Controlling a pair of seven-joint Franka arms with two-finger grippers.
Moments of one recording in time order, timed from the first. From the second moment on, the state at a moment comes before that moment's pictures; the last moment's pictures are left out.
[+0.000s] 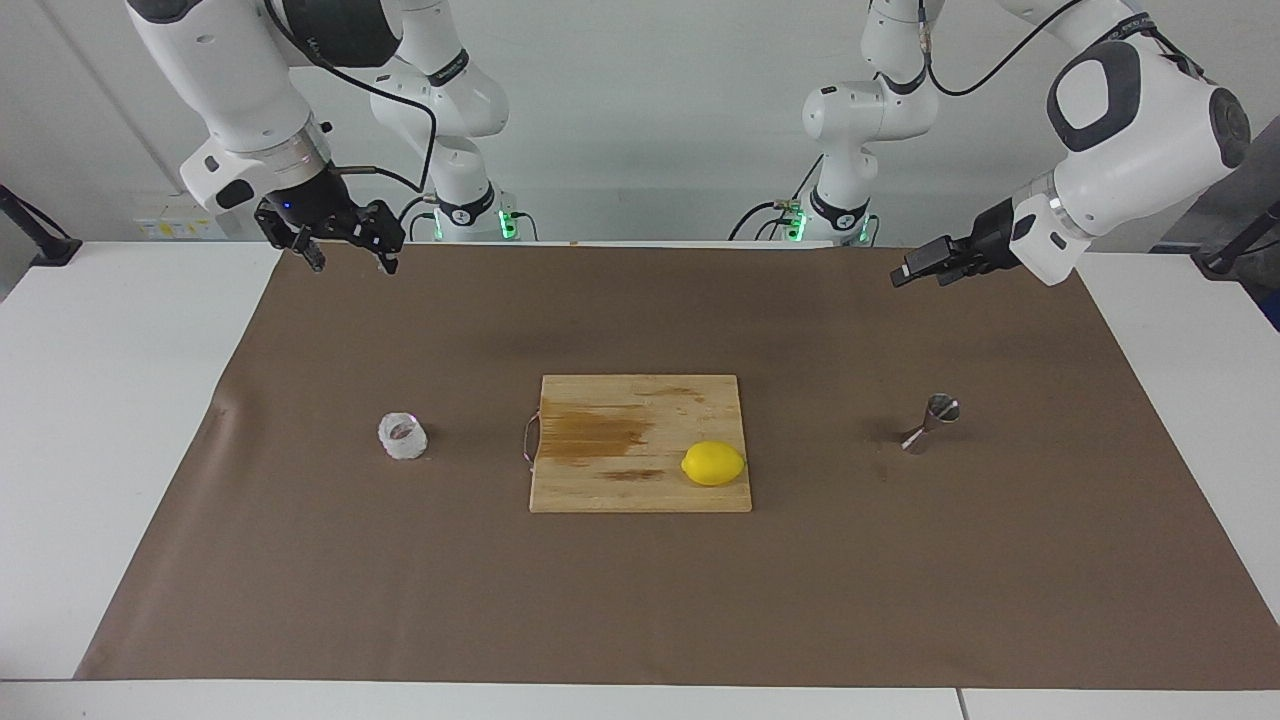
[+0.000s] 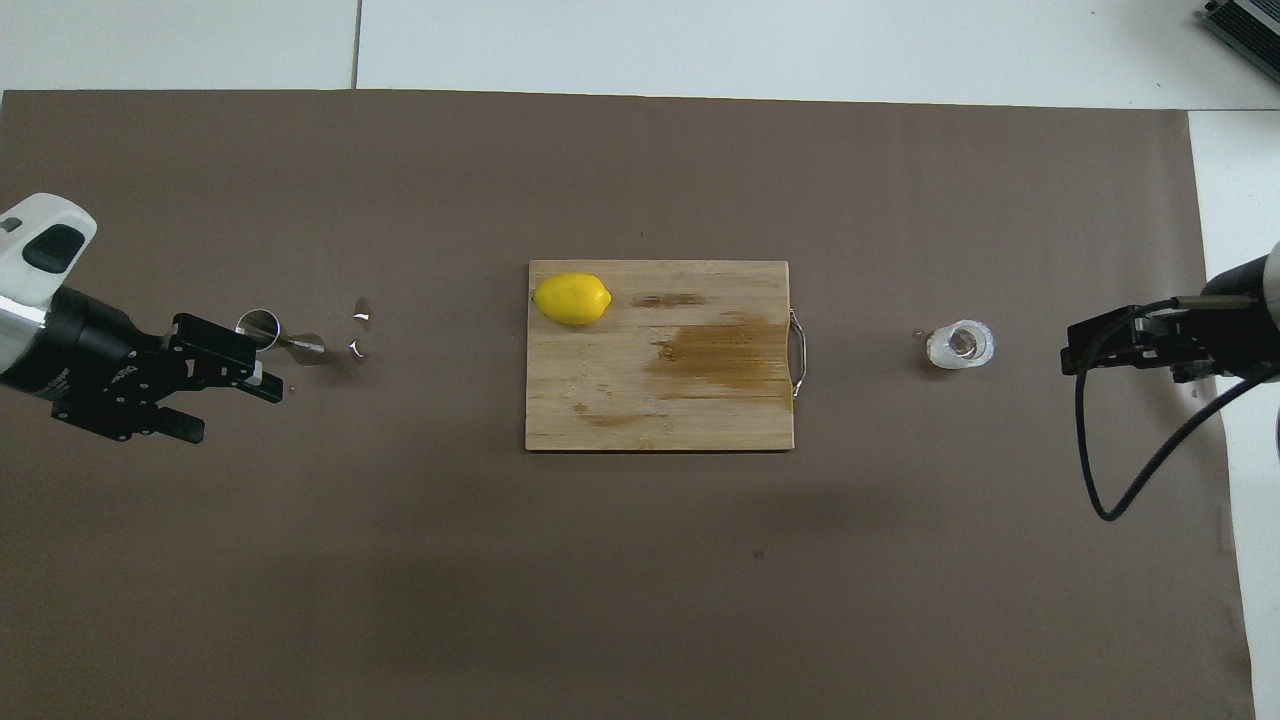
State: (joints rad) left arm 0.04 0.01 -0.02 -1.77 -0.46 1.44 -0.24; right arm -0.09 -0.04 0.10 -1.64 0.04 1.53 0.09
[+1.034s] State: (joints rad) left arm 0.16 0.09 -0.02 -1.88 -0.74 1.40 -0.73; right arm -0.09 -0.04 0.10 -1.64 0.04 1.53 0.09
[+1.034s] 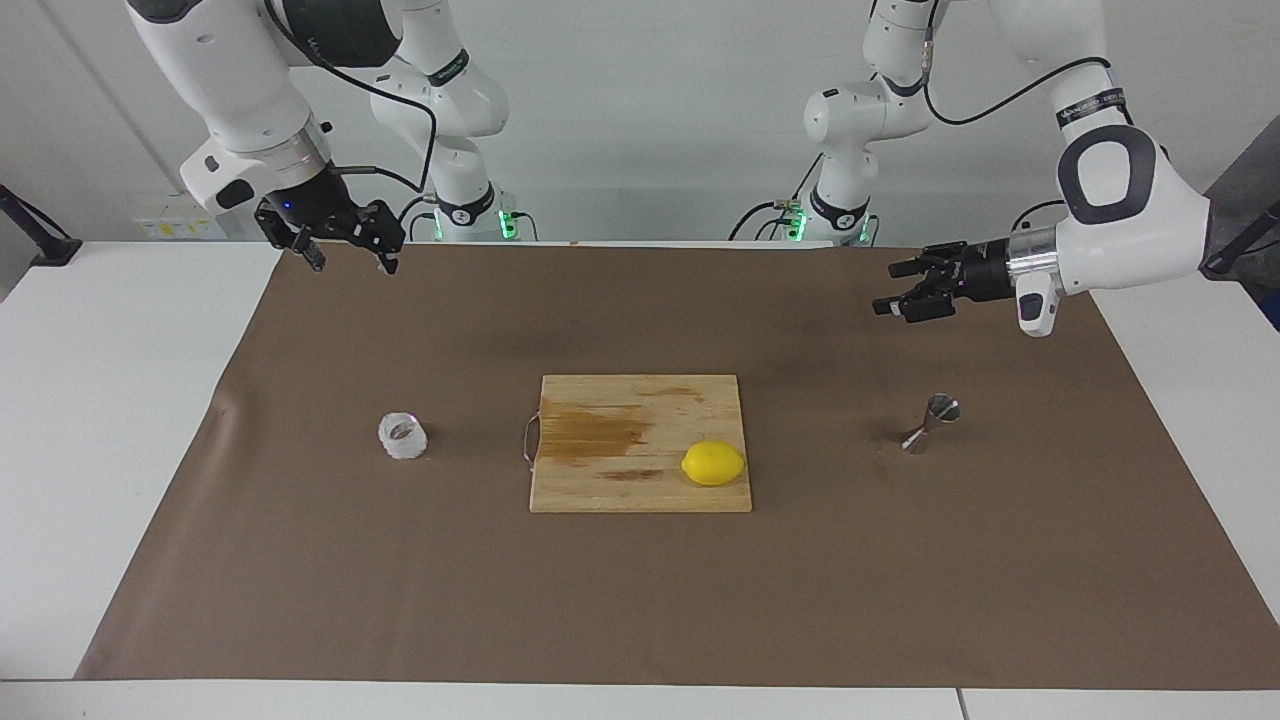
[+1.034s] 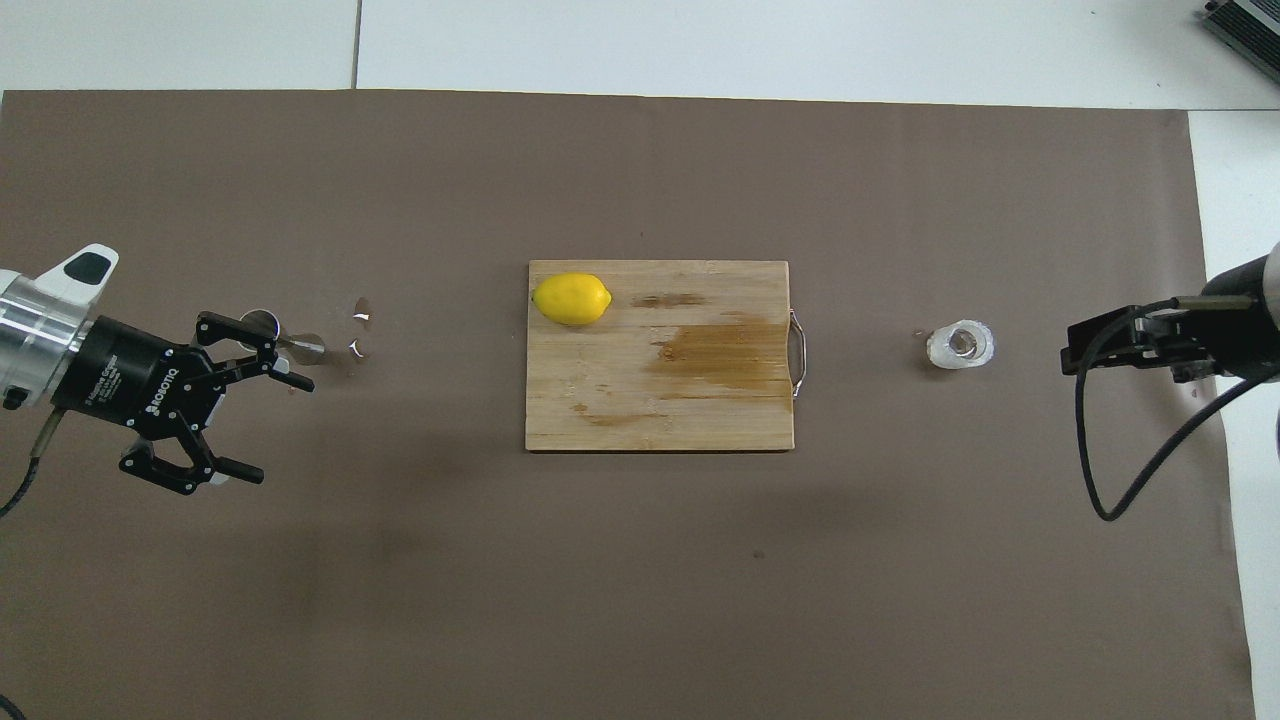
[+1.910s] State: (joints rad) left arm 0.34 0.39 -0.14 -1.62 -0.85 1.27 -1.01; right arm -0.09 -0.04 0.10 -1.64 0.04 1.53 0.09
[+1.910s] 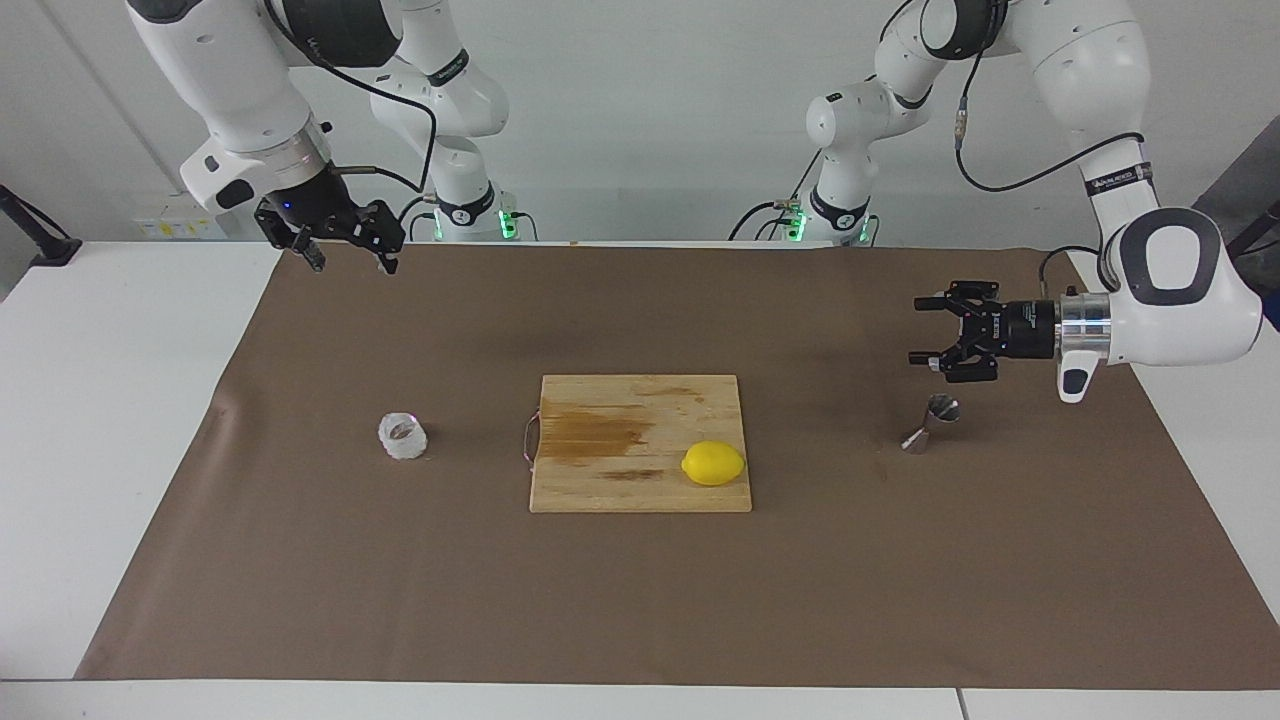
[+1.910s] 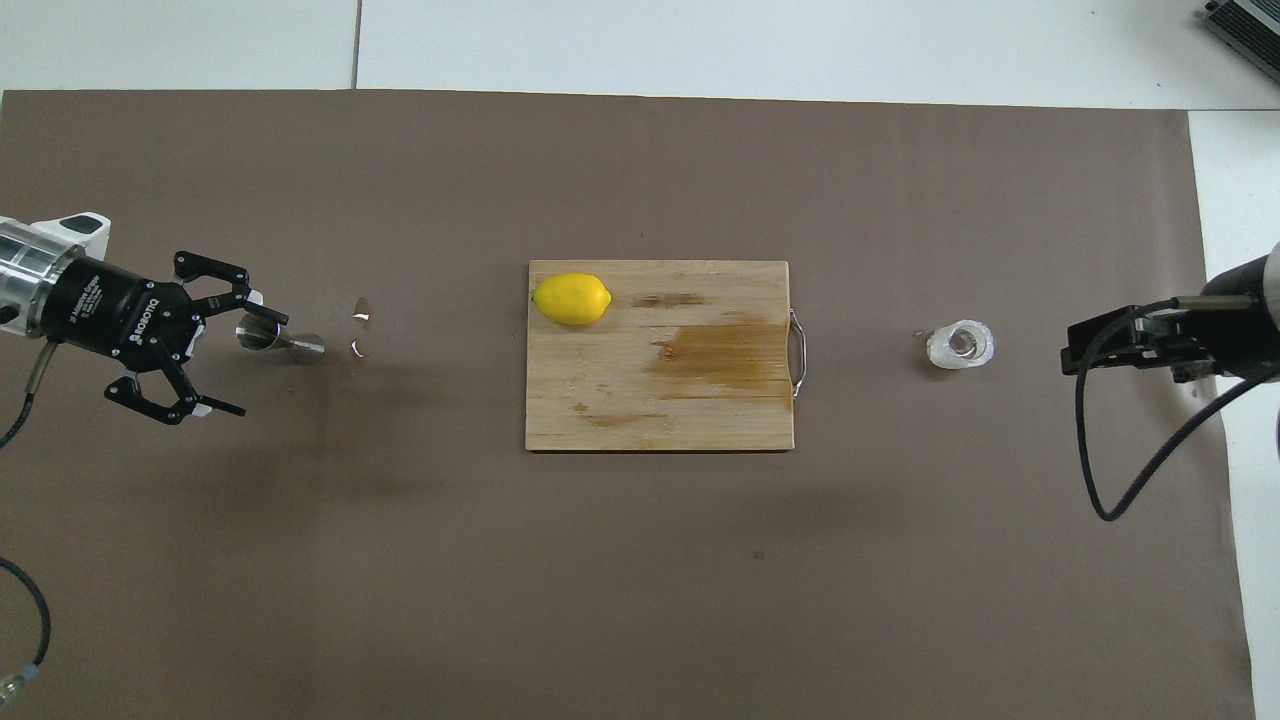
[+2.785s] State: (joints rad) left arm 0.43 0.56 -0.25 -1.45 -0.85 1.26 -1.09; right arm -0.09 -0.04 0.10 -1.64 0.04 1.53 0.09
